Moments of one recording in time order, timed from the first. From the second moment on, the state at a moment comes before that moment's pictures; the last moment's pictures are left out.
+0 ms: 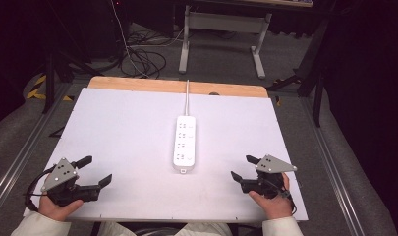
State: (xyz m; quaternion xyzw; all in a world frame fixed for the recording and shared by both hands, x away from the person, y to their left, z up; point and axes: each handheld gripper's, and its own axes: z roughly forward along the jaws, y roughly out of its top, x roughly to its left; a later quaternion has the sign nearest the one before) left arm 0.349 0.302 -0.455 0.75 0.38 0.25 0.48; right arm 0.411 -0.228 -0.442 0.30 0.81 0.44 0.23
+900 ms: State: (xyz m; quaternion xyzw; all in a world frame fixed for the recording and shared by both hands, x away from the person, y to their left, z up) left arm 0.349 0.302 -0.456 0.75 0.38 0.25 0.48; right arm 0.458 -0.168 -0.398 0.26 0.84 0.44 0.20
